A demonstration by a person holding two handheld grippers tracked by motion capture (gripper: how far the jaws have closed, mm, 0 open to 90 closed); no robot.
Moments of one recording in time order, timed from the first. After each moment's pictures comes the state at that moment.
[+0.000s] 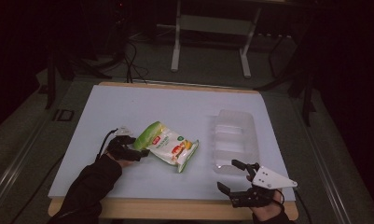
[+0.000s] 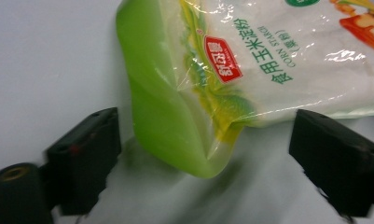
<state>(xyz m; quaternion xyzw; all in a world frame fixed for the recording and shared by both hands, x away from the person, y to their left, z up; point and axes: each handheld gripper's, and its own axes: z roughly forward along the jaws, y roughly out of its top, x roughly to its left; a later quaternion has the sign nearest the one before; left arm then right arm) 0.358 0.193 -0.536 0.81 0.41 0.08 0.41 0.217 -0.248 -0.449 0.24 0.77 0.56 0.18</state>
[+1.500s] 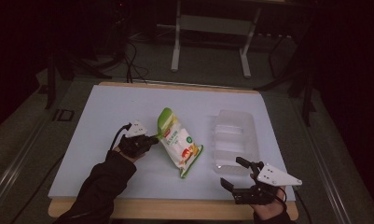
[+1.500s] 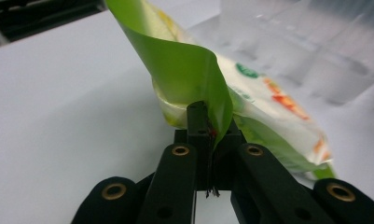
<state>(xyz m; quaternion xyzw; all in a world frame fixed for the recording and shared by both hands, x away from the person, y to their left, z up) 0.329 0.138 -0.467 0.81 0.33 0.17 0.46 0.221 -0.255 -0.446 0.27 0.75 0.57 0.18</state>
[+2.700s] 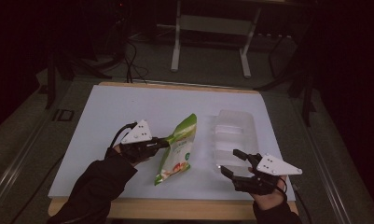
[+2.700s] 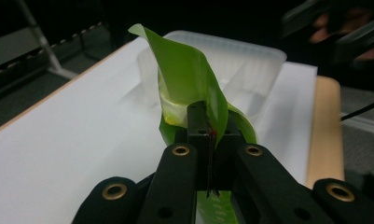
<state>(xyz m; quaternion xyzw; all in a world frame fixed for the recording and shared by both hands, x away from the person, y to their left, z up) 0.285 0.120 -0.394 0.82 0.19 0.15 0.52 0.238 -0.250 -0.427 0.26 0.76 0.57 0.19</state>
